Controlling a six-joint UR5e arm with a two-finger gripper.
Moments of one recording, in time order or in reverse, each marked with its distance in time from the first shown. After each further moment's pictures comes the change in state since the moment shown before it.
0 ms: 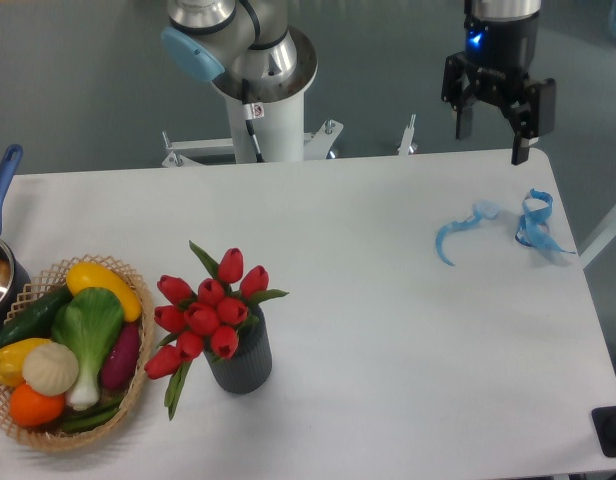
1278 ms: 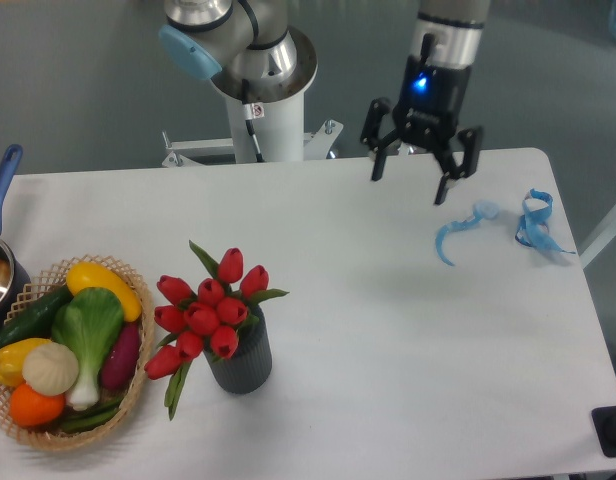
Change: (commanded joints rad) arm -0.132 -0.052 -0.209 0.129 -0.383 -0.414
